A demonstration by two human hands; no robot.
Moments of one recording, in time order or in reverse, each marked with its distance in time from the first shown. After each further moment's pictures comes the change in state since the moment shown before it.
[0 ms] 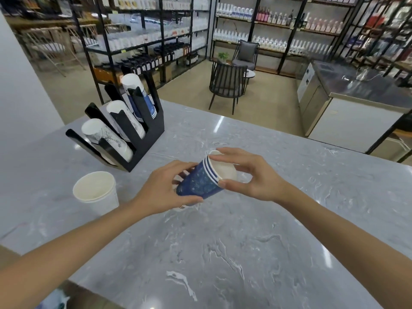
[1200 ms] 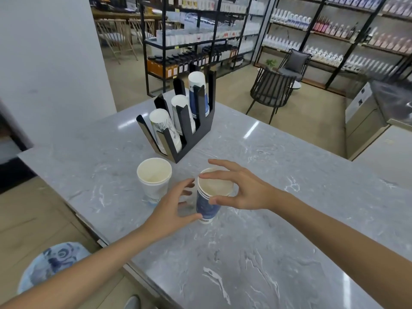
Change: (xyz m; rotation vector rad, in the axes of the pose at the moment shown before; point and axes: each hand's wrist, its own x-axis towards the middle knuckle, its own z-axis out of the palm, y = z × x) left_hand -0.111 -0.064 -0.018 -0.188 0.195 -0.307; right_hand 0.080 -0.035 0.104 -0.205 -0.410 -0.073
